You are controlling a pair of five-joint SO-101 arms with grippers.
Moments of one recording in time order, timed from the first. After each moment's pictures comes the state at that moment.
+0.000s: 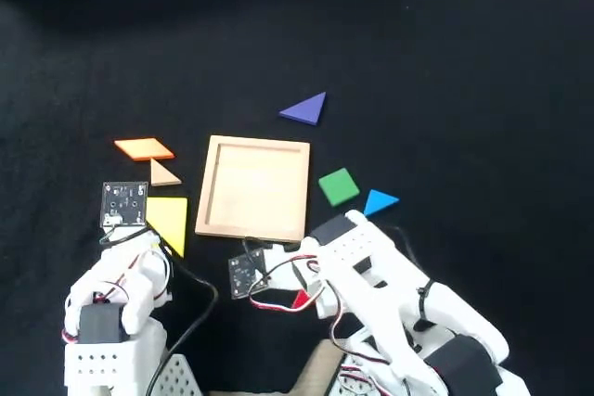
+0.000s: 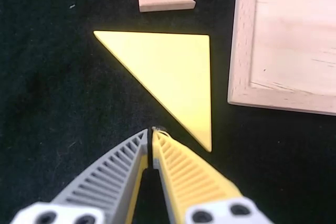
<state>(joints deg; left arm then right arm) -7.4 -103.7 96.2 72.3 -2.0 -31.4 -24.7 67.6 63.4 66.9</state>
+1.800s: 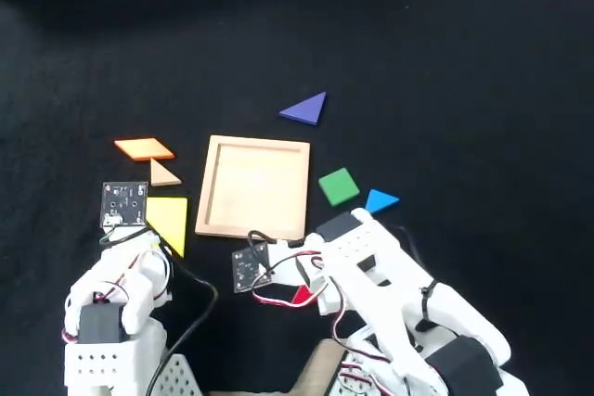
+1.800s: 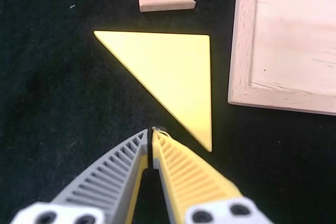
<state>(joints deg) -7.4 -103.7 96.2 72.3 -2.0 -29.1 -24.7 67.6 63.2 67.1</state>
